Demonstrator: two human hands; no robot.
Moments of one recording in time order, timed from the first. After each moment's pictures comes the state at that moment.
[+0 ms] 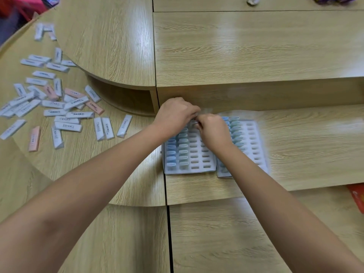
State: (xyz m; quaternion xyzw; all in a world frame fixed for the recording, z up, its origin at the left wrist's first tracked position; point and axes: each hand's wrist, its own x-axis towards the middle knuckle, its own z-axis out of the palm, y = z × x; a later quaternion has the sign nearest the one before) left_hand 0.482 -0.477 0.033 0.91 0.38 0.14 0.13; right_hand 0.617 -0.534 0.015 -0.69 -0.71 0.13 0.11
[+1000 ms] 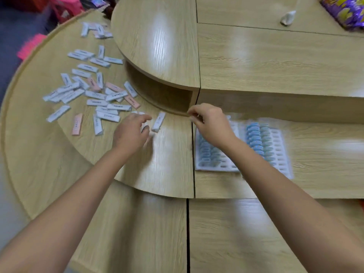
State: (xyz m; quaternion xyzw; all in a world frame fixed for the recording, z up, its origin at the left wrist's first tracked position) left_hand 0.300 -0.518 0.017 0.72 0.64 0.18 0.20; right_hand 0.528 -0.530 0.068 -0.60 -0.75 0.18 0.21
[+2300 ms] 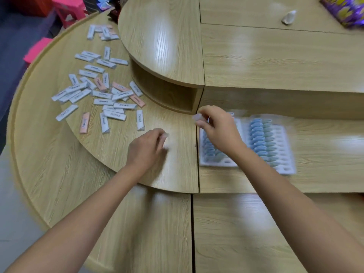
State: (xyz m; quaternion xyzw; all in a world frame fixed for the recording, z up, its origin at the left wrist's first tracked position) left_hand 0.300 -0.571 0.014 0.77 0.58 0.23 0.15; right_hand 0.512 -0.560 0.075 -0.60 -0.72 0.20 0.29
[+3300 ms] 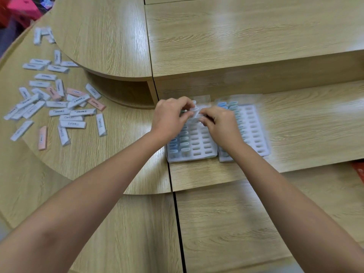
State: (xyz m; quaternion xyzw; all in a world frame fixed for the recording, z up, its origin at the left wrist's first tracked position) left_hand 0.469 -0.521 0.034 0.82 0.46 0.25 0.22; right_hand 0.624 -0.578 0.020 -0.66 -0.66 0.15 0.33
